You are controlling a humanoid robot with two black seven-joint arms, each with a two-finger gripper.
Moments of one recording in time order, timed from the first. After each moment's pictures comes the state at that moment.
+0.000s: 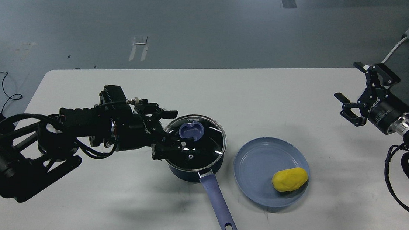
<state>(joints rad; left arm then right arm) -0.71 0.60 -0.54 -1.39 2.16 -0.21 -0.49 0.67 -0.63 0.30 0.79 0.00 0.49 0.49</state>
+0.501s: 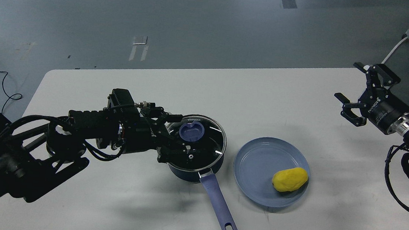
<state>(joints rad) -0.71 0.56 -0.51 -1.36 2.17 -0.21 -0.49 0.67 -0.63 0.30 0.79 0.00 0.49 0.49</state>
